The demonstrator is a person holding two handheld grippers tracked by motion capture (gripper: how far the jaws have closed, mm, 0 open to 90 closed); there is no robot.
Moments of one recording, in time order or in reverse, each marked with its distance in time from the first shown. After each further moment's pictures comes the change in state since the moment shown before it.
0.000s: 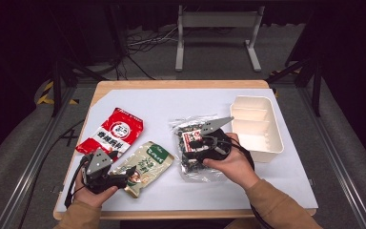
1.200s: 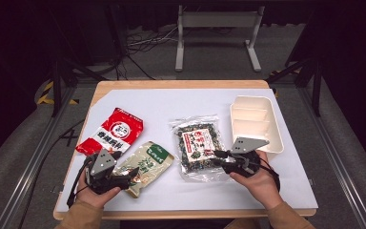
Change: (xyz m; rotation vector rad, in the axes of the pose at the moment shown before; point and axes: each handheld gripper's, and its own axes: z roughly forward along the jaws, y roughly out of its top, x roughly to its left) left arm -0.006 0.003 0.004 0.012 -0.010 0.025; right arm 0.000 -0.078 -0.046 -0.118 -0.179 -0.045
